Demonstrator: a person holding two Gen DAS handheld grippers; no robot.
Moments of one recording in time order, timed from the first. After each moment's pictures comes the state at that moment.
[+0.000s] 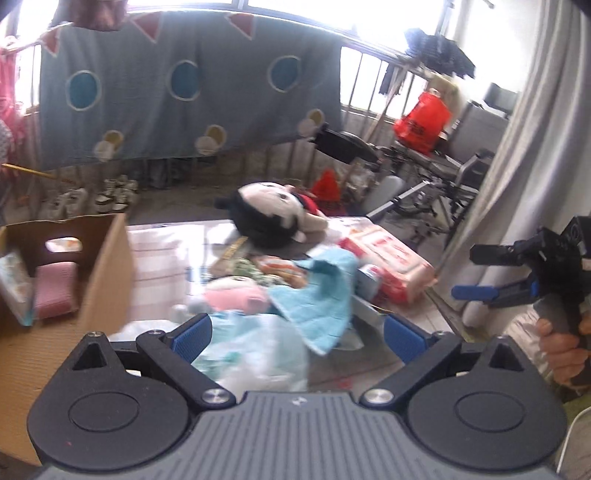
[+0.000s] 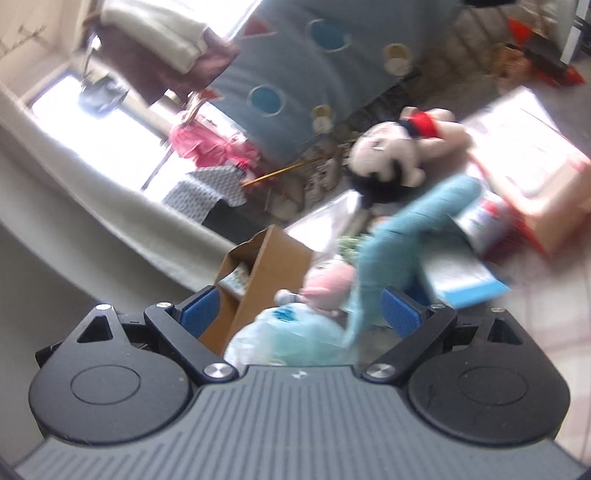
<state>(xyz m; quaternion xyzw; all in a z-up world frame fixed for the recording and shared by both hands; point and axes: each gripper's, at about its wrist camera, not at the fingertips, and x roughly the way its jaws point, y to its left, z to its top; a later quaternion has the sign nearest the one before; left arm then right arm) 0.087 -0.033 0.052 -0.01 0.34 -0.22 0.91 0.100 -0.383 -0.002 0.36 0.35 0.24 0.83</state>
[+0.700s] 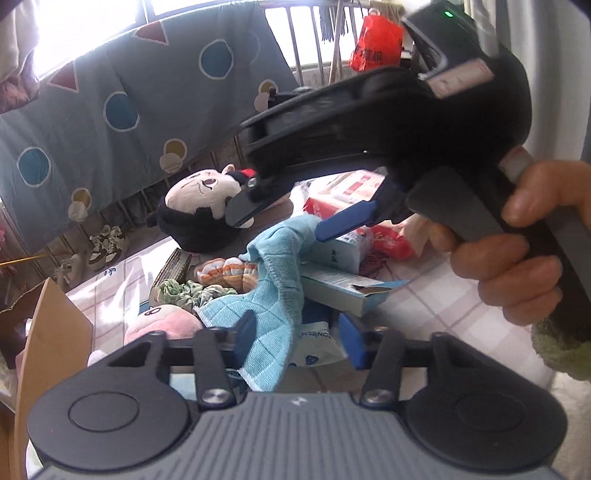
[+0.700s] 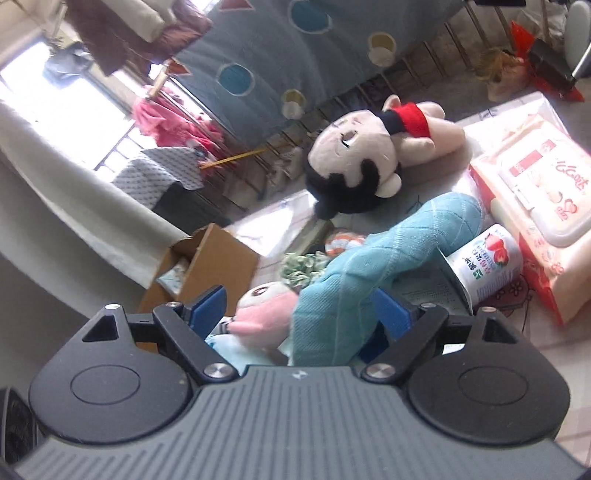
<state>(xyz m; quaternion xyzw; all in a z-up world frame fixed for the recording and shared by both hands) 0.127 -0.174 -0.020 0.18 0.34 -0.21 0.90 0.223 -0.314 -0.039 0.29 0.39 0.21 0.85</state>
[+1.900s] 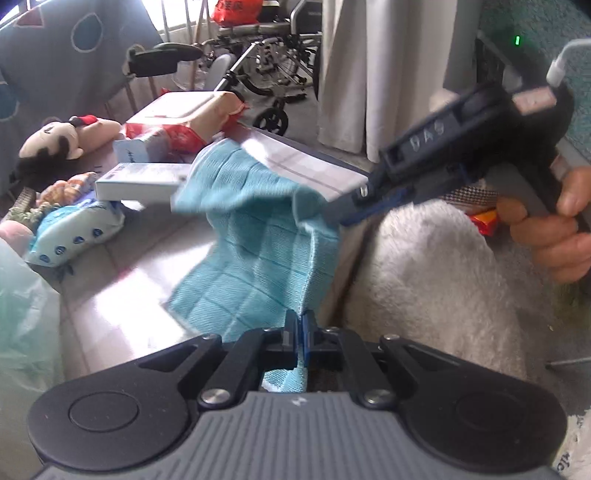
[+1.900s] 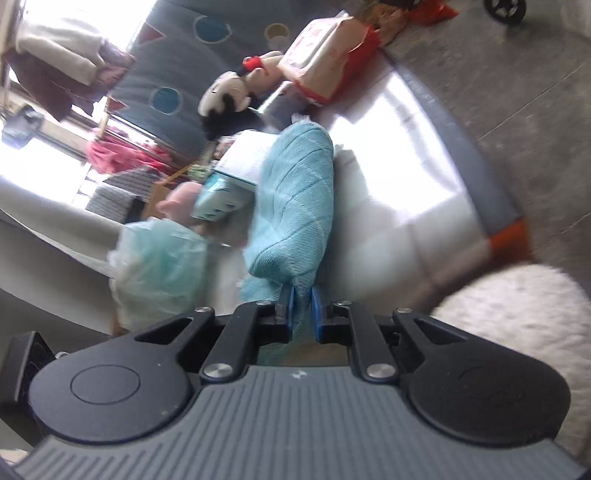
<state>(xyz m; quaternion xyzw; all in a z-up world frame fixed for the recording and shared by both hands) -0.026 -0.213 -0.088 0.21 0.40 -0.39 0.81 -0.034 -0.424 -0.135 0.37 0.41 0.11 0.82</state>
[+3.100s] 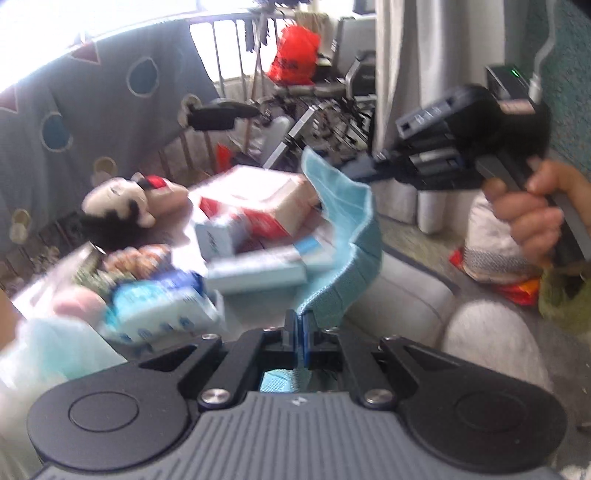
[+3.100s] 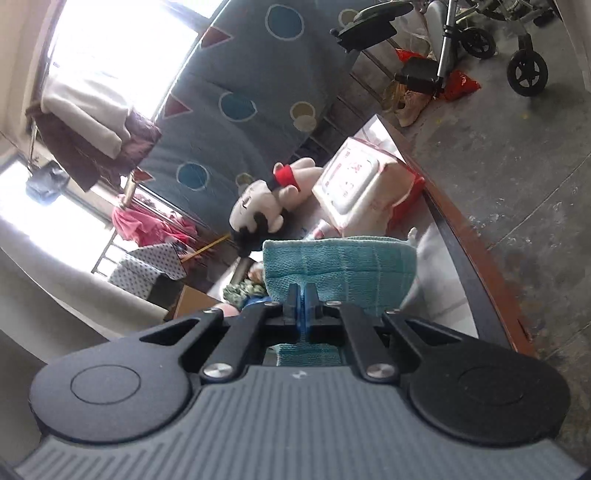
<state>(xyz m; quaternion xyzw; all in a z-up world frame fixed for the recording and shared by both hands) 0.032 -0.199 -0.014 0.17 0.31 -0.32 0.88 0.054 -0.475 -0.084 0.43 0.29 0.12 0.85</state>
